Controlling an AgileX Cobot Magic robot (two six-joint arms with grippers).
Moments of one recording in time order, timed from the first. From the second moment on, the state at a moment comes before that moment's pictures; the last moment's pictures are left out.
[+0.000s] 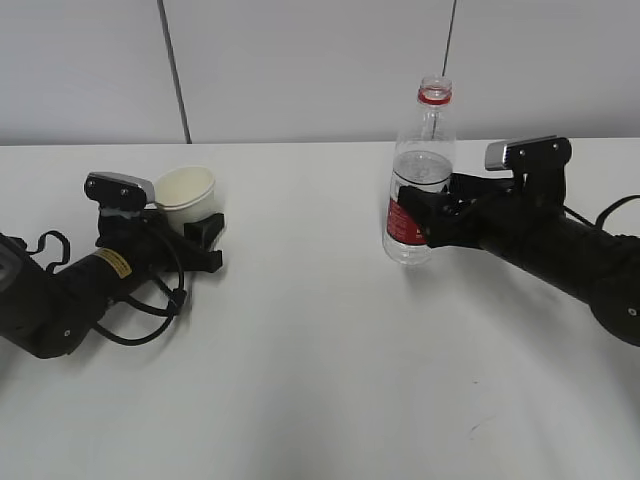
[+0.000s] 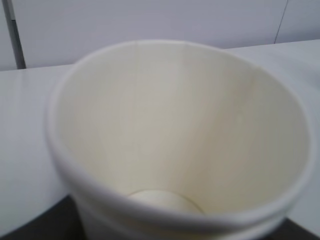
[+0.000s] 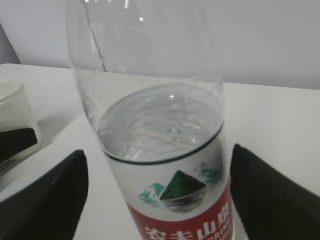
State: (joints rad) left arm -0.20 2.35 -0.96 0.32 -1.14 -0.15; right arm 0.11 2.03 -0.78 -0.42 -1.04 0.30
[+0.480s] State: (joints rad) left arm -0.20 2.35 -0.96 0.32 -1.14 -0.15; right arm 0.12 2.17 -0.94 -0.41 -1.03 0.30
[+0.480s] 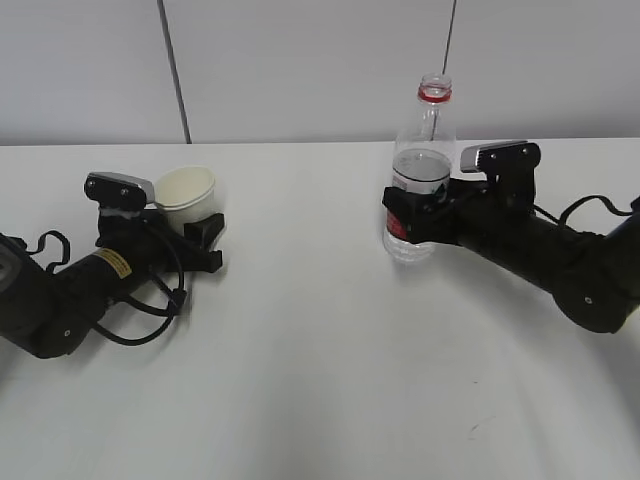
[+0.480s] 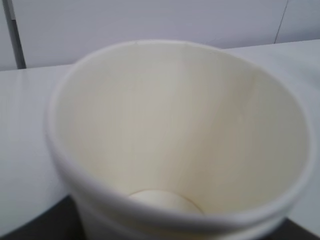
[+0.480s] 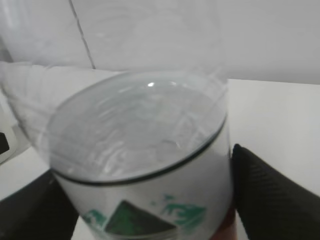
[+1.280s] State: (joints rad) left arm -0.21 2.35 -0.96 0.48 -1.14 -0.17; right arm 0.12 2.21 -0.97 -0.39 -1.04 0.30
